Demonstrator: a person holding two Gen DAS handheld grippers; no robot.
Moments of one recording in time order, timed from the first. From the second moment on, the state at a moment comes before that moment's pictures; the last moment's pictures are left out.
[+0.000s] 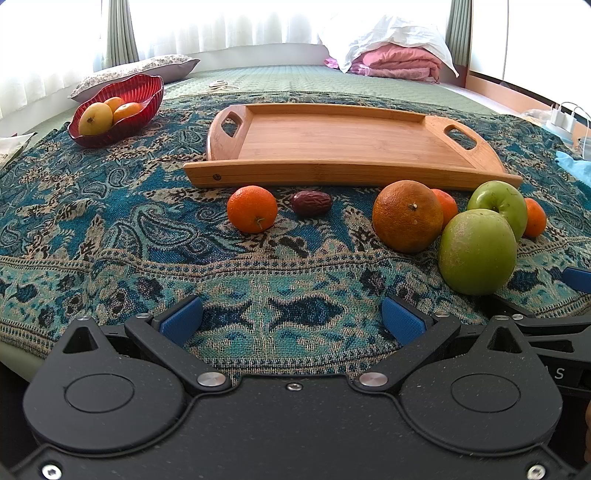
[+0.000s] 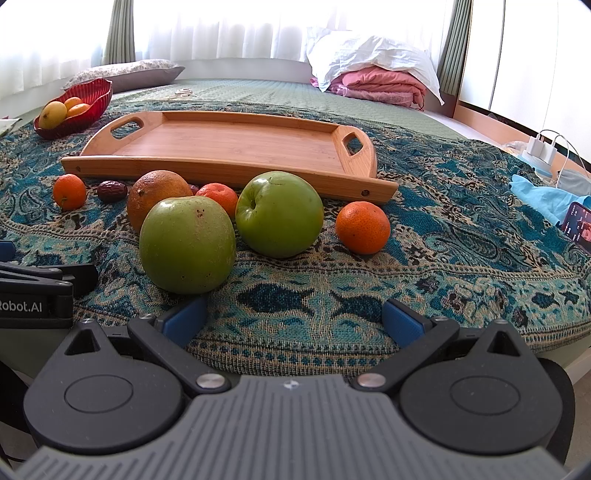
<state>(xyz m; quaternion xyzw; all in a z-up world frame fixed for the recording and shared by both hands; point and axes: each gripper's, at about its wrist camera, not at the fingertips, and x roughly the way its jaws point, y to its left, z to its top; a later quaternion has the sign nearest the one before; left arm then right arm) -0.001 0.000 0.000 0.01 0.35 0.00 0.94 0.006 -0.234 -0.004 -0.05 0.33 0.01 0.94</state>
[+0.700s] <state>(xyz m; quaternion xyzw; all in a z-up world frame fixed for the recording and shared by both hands) -0.006 0.007 0.008 0.00 0.34 -0.03 0.94 0.002 -0.239 -0.003 -0.05 0.31 0.02 0.95</state>
